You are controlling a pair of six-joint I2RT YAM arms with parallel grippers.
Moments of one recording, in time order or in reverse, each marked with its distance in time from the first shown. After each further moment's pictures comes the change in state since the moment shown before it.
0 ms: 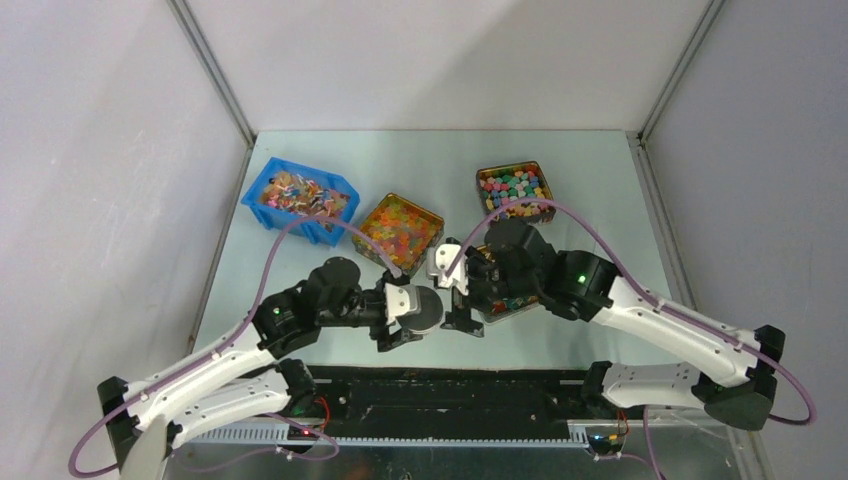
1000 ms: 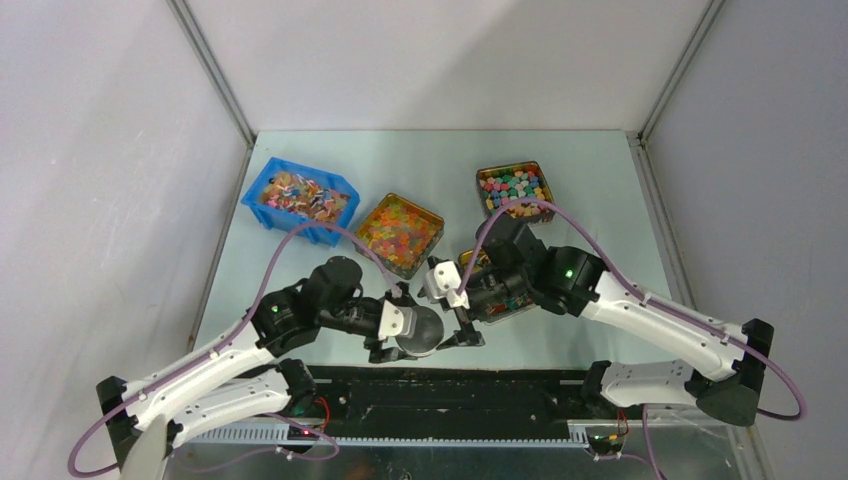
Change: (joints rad) left arm 0.000 0.010 0.032 -0.112 0.241 0.179; right arm -0.030 0.026 0.000 0.023 -0.388 -0.213
